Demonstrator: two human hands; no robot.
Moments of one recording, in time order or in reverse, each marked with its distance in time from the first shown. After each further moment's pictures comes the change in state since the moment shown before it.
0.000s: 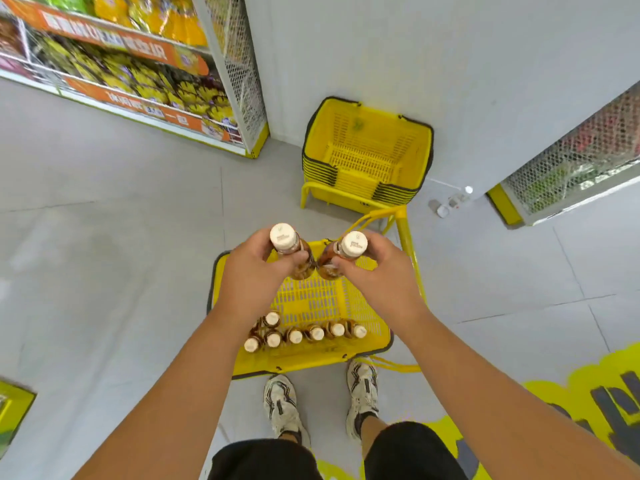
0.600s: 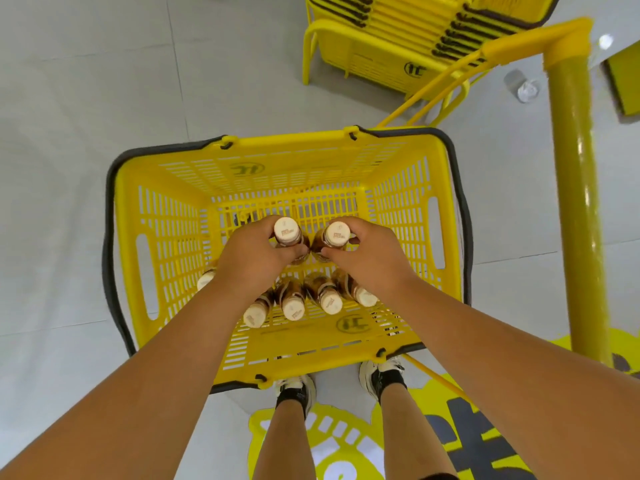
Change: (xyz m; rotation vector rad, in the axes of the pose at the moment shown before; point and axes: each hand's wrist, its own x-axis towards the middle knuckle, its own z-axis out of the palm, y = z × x) left_hand 0.102 -0.294 0.095 0.476 -0.270 -0.197; right_hand 0.074 0.283 0.140 -0.216 -0.339 0.305
